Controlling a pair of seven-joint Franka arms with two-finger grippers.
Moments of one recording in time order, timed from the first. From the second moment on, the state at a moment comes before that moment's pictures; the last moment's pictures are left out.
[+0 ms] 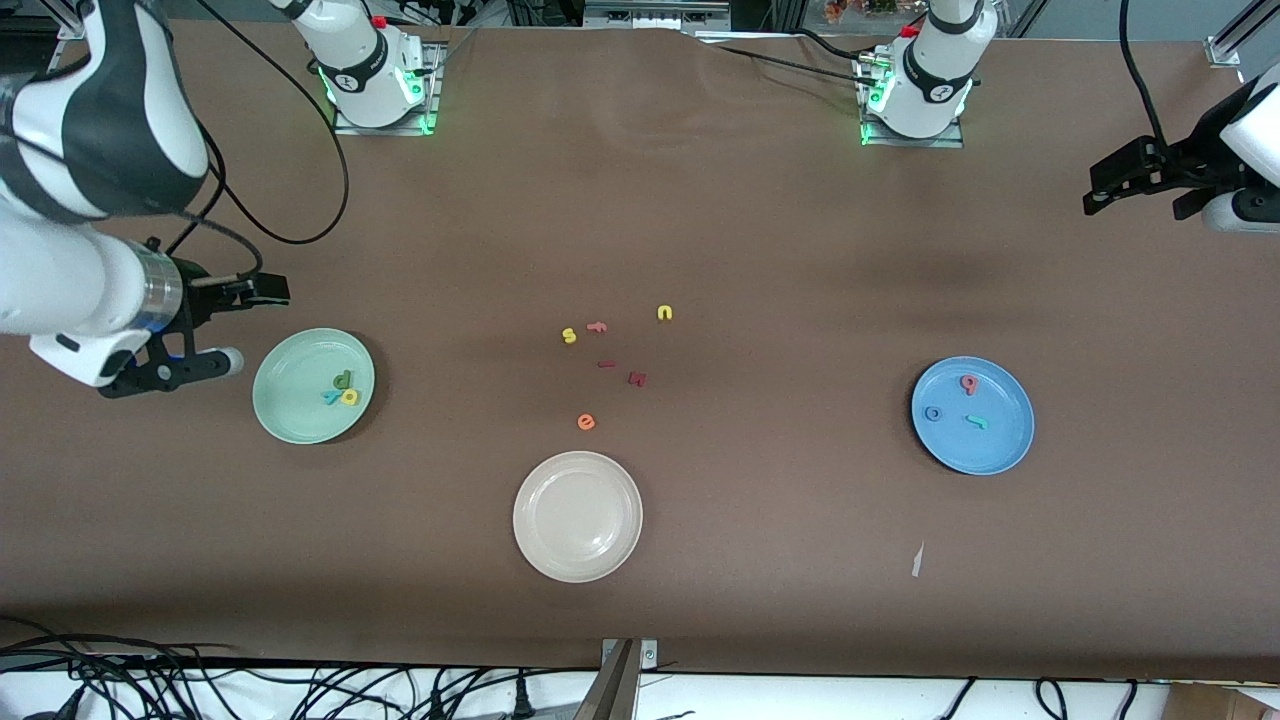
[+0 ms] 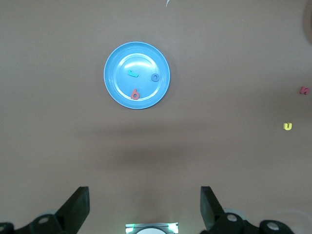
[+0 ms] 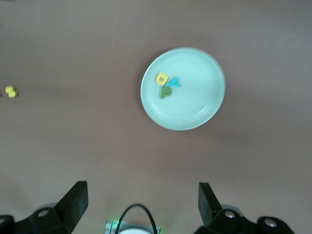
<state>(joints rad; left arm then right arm) -0.07 -0.02 0.05 -1.54 -0.03 1.41 0.00 -0.02 0.32 0.19 -1.37 -0.11 1.45 -0.04</state>
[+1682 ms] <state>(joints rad) -0.07 -0.02 0.05 -1.54 -0.03 1.41 0.00 -0.01 0.06 0.04 -1.58 0.00 1.56 0.01</state>
